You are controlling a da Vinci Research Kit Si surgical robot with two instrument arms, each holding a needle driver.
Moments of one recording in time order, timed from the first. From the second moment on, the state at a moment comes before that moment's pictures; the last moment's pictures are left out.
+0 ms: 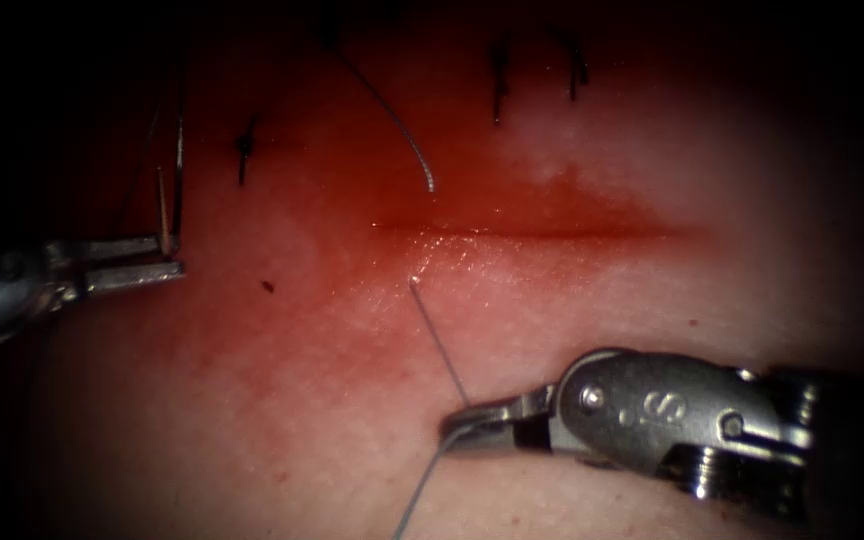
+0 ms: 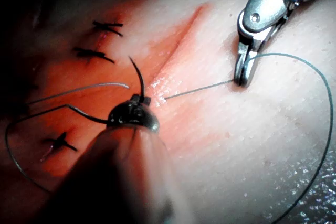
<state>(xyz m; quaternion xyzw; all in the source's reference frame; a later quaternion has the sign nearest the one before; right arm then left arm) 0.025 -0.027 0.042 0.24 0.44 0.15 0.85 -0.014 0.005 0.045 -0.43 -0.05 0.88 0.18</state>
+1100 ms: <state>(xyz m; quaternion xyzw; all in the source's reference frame) 0.029 -0.018 0.055 0.17 0.51 0.11 0.84 -0.014 0.005 0.045 -0.43 -0.05 0.89 0.18</state>
